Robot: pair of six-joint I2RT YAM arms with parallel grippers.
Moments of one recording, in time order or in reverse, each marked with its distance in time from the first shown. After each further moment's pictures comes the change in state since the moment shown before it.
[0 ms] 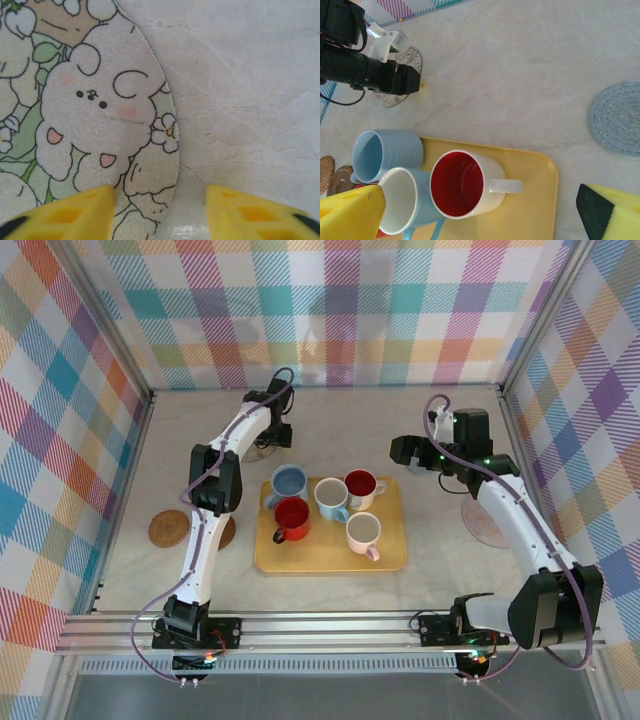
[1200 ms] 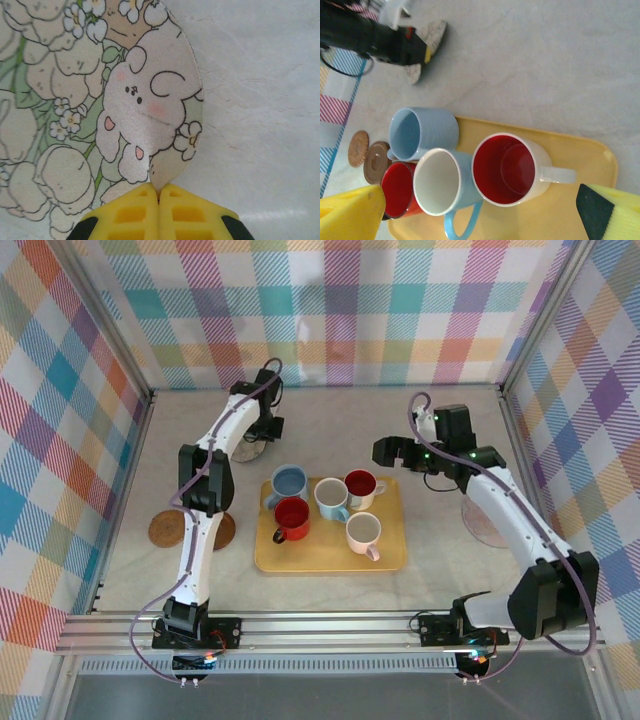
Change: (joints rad) left arm 0.029 -0.092 -0.006 -0.085 0.045 0.063; right arm 0.100 0.064 0.066 -0.061 -0.054 0.053
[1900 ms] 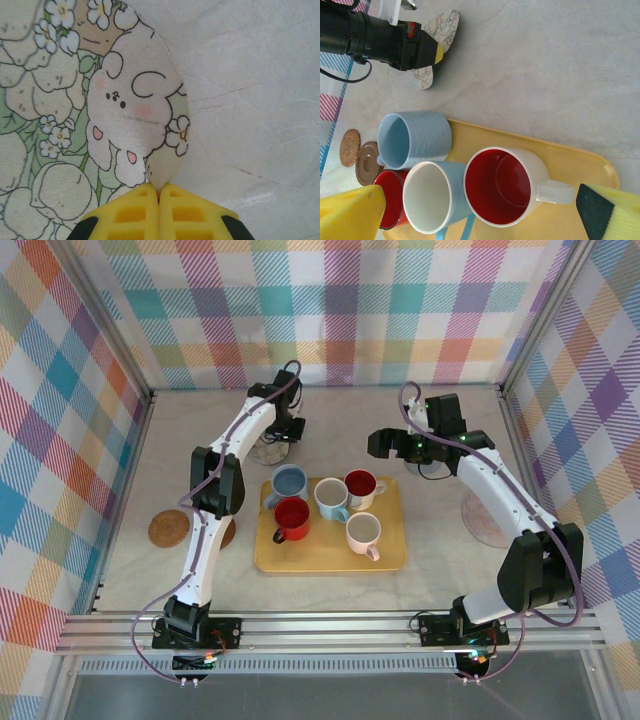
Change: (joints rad) left arm -0.085 0.044 0.060 0.029 0.125 -0.022; right arm 0.005 0.132 0.105 -0.025 -0.009 -0.027
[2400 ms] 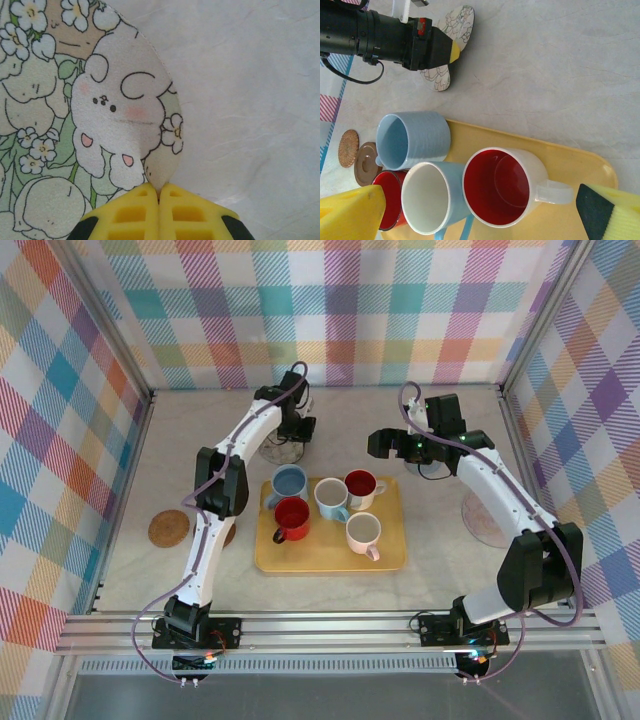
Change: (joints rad) left arm -0.031 0.015 0.000 0.092 0.128 -0.046; right arm 0.000 0.004 0.000 0.000 0.005 0.000
